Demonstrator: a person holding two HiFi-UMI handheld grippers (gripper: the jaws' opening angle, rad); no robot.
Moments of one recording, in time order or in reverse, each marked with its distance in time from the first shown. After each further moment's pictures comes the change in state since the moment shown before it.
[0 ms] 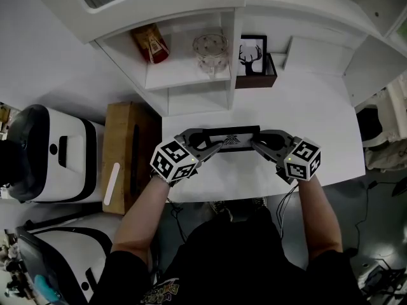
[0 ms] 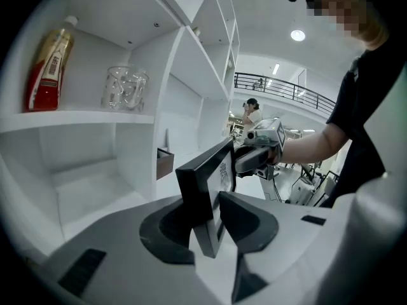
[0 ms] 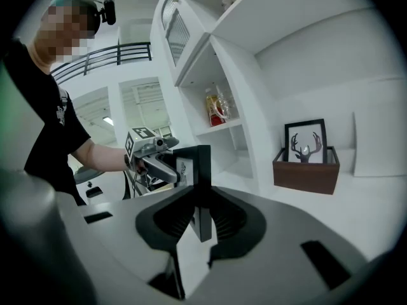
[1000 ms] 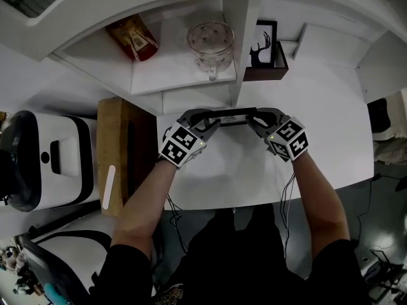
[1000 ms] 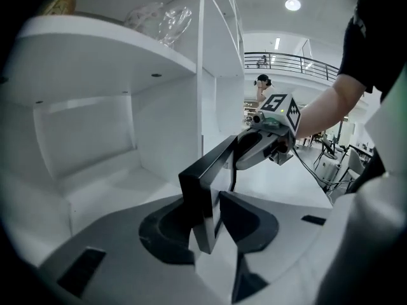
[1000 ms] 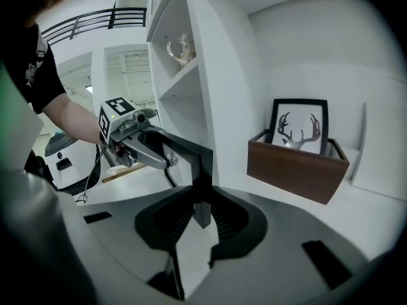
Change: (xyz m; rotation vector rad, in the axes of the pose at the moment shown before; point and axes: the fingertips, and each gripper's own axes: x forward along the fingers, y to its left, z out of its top) left arm 0.059 0.115 -0.043 0.124 0.103 0.168; right arm 0.087 -0.110 -0.046 -0.100 0.193 -0.155
